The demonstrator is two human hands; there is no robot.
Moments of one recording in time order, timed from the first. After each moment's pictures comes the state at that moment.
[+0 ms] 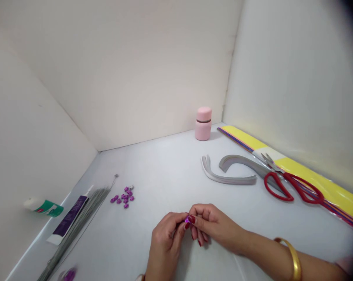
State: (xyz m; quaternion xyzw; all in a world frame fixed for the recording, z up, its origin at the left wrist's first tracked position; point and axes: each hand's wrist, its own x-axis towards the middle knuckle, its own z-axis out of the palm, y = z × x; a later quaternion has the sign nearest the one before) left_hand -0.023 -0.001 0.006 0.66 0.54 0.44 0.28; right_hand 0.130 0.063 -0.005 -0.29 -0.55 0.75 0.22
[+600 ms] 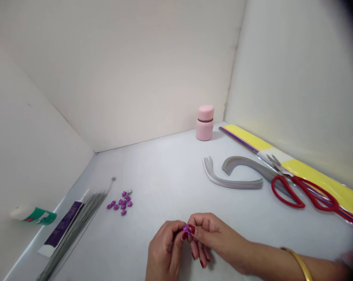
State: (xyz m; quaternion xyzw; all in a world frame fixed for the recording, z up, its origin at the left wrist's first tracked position) left_hand -0.021 -0.001 -0.003 0.58 0.58 0.50 0.28; right_hand 0.121 0.061 0.001 -0.28 -0.48 0.80 0.20
